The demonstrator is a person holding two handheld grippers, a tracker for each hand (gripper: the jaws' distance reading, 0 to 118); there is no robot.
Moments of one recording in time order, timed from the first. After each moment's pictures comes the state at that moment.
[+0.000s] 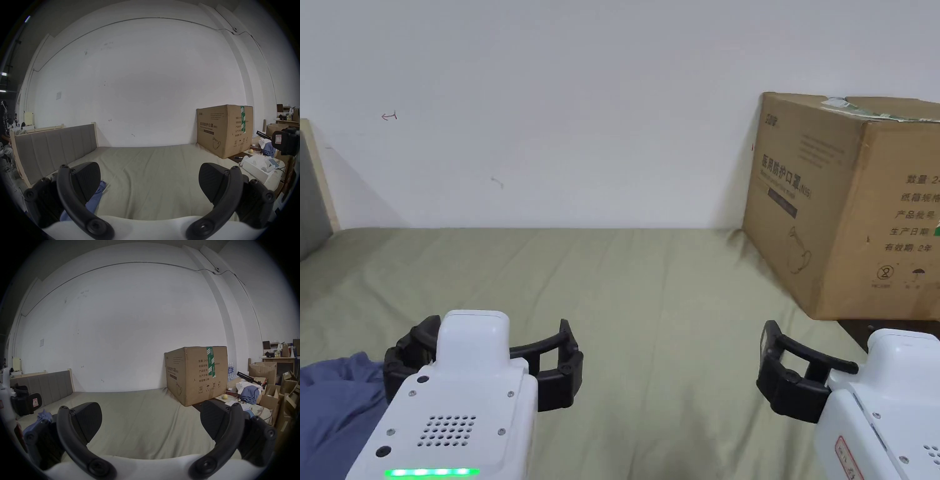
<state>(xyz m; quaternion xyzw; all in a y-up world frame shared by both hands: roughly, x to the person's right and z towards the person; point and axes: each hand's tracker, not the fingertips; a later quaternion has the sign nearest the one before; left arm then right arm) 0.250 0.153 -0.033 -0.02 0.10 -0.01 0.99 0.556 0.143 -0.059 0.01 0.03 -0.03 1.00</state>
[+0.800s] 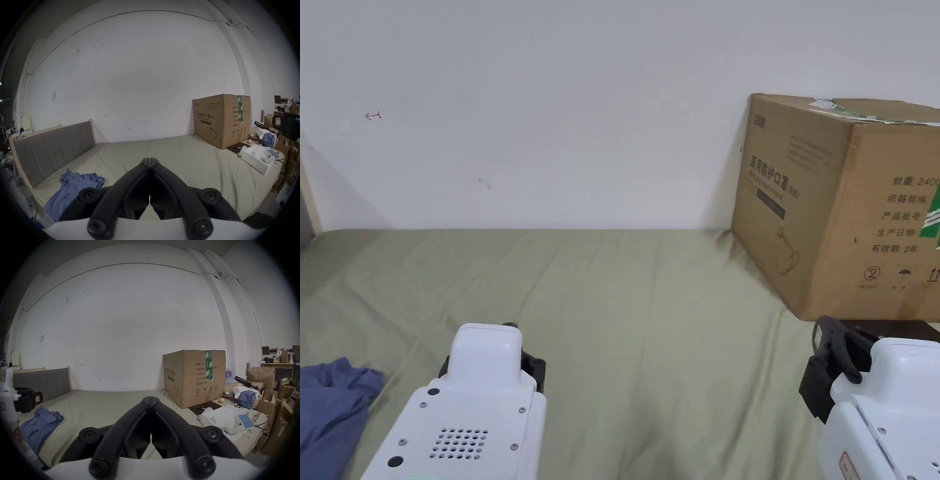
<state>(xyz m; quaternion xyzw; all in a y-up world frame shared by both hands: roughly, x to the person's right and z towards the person) 0.275 0.147 -0.041 -0.05 0.09 -0.04 0.99 0.559 0.149 -0.046 0.02 0.02 -0.01 1.00</state>
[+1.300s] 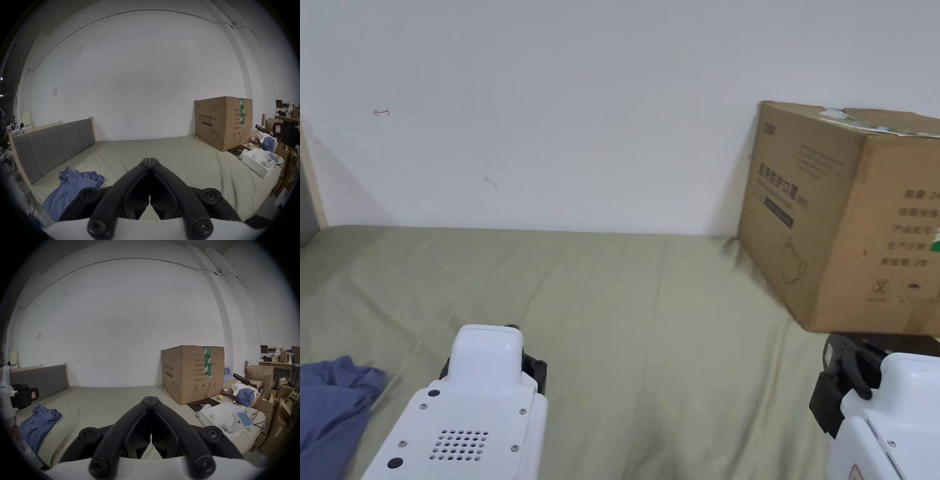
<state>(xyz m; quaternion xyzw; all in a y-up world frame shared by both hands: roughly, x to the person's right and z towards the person) 0.255 0.149 -0.043 -0.06 0.10 -0.02 0.99 0.552 0.151 -0.058 0.00 0.02 0.00 1.00</state>
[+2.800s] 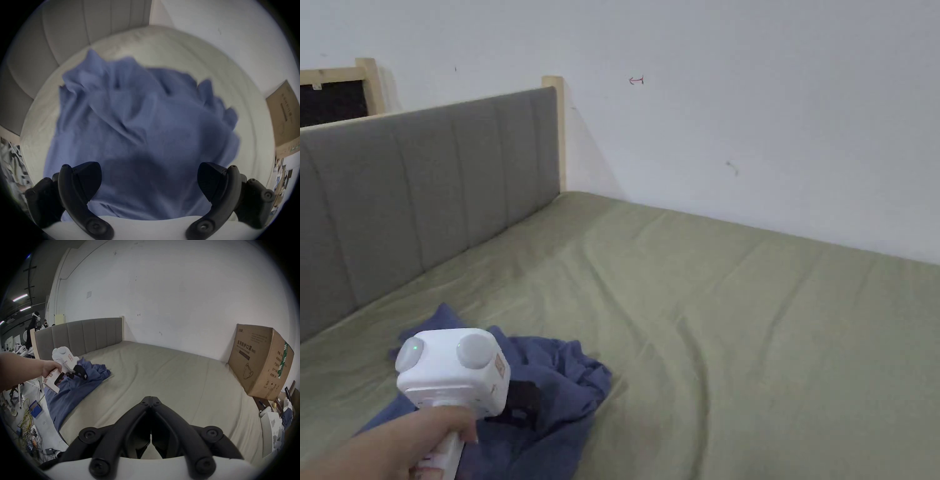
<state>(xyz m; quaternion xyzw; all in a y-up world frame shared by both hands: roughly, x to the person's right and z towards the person) -0.190 -0.042 -0.236 -0.55 0.22 0.22 0.77 0.349 0.089 -0.151 -0.19 0.29 0.10 0.93</state>
